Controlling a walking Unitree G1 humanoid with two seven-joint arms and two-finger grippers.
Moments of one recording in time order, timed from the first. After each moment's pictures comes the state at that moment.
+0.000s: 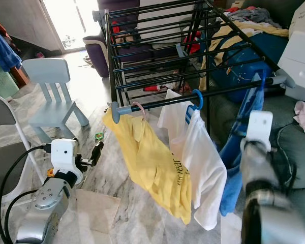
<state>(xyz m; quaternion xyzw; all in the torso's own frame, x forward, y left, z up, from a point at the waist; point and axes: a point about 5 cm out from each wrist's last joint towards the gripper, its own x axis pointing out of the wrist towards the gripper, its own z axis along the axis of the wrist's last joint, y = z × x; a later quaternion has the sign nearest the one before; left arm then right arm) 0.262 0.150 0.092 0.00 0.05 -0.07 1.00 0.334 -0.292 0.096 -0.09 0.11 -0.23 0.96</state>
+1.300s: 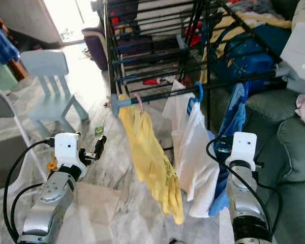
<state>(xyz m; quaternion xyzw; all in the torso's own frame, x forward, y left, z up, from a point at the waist) 0.273 0.145 0.096 0.00 0.04 -0.07 1.00 0.302 -0.255 0.076 -0.08 0.09 -0.18 0.98</state>
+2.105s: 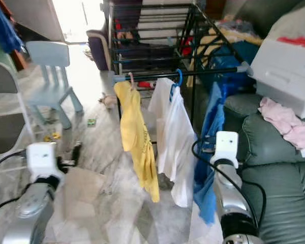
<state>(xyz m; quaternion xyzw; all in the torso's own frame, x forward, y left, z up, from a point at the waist) 0.249 0.186 0.096 0.02 0.04 0.04 1.00 0.315 -0.224 0.074 -0.07 0.09 -0.12 0.99</state>
